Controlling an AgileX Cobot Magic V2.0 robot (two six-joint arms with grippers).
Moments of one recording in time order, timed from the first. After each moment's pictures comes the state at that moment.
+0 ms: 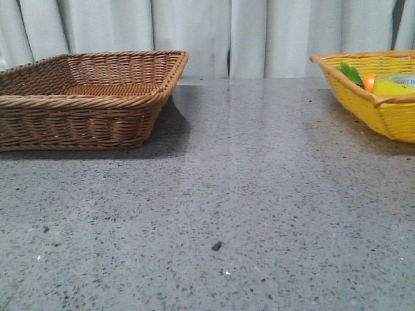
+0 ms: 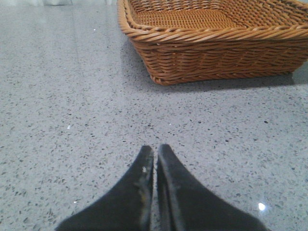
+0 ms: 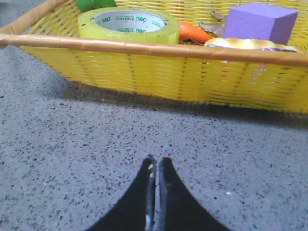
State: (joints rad) left arm -0.15 -0.01 0.00 -0.20 0.33 0.15; right arm -0.01 -0.01 0.01 -0.23 0.32 0.15
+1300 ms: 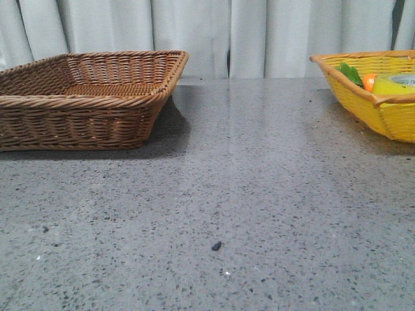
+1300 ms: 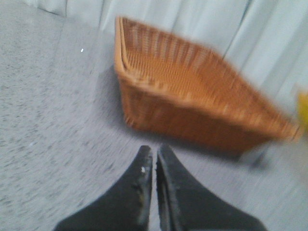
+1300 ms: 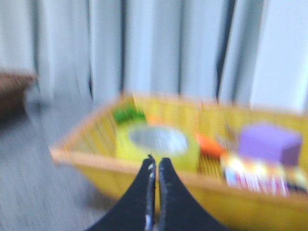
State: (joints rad) left arm -0.15 -0.01 0.00 -0.69 0.15 0.15; right arm -0.01 -0.01 0.01 -0.28 -0.13 0.16
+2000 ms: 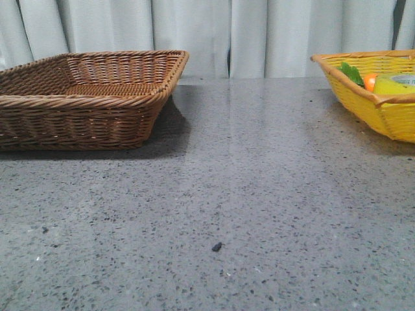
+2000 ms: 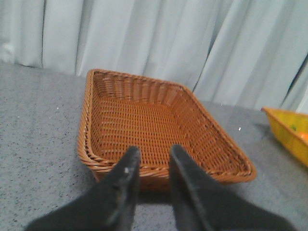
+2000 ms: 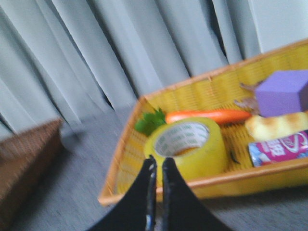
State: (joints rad) left arm -0.15 0.21 -0.39 -0.45 0.39 0.15; right arm -0.01 0.21 -0.40 -0.02 0.38 0.36
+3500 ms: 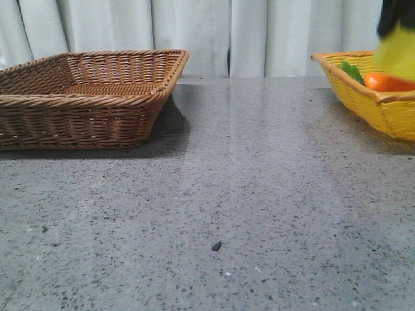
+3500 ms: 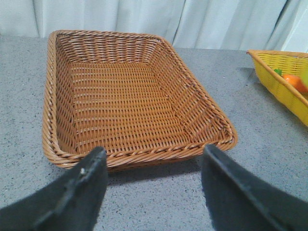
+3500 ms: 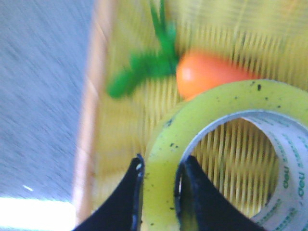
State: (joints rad) left arm -0.26 0.45 -0.55 -0.39 0.49 0.16; right arm 0.10 1.56 -1.50 -0.03 0.95 0.11
